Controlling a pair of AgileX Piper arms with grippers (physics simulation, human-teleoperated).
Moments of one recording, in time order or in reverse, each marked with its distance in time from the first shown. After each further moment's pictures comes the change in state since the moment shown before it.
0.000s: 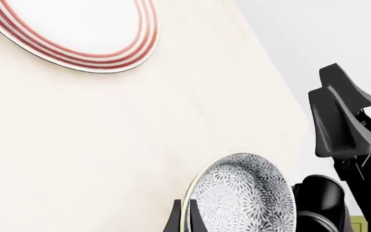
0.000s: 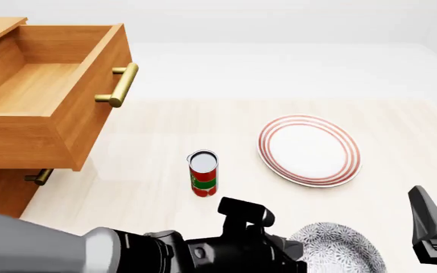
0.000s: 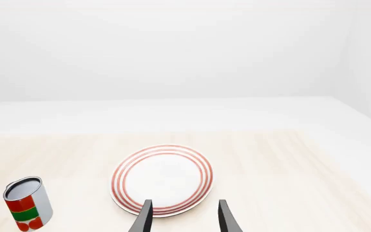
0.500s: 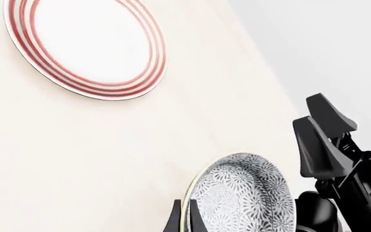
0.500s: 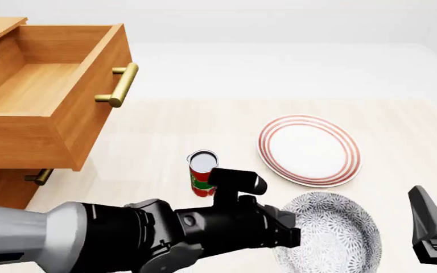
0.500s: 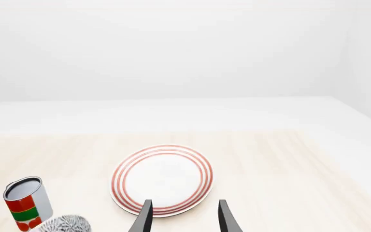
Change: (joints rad) left arm 0.069 -0.113 -0.056 0.162 0.049; right arm 0.000 0.000 0.000 0.000 0.000
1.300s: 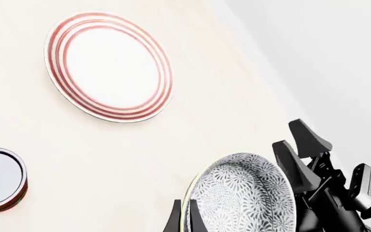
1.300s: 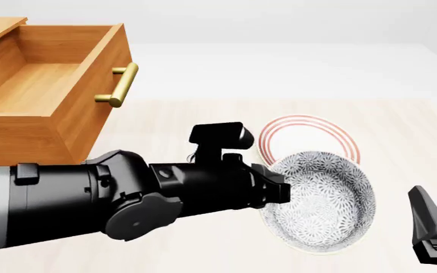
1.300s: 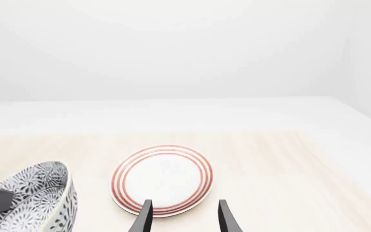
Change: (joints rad) left arm 0.070 -0.160 -0.112 0.271 0.040; right arm 0.000 0.000 0.000 0.000 0.000
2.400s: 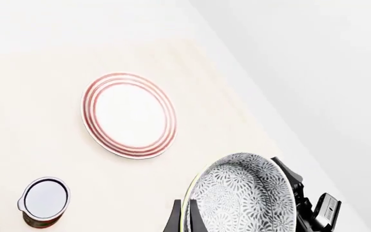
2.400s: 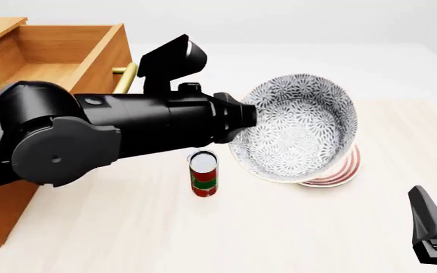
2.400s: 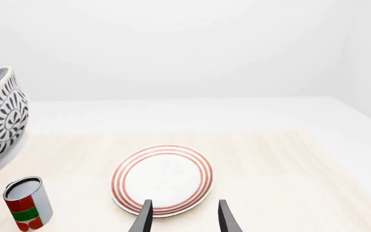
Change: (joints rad) left arm 0.114 -0.183 -0.128 0.190 0.060; right arm 0.000 0.000 0.000 0.000 0.000
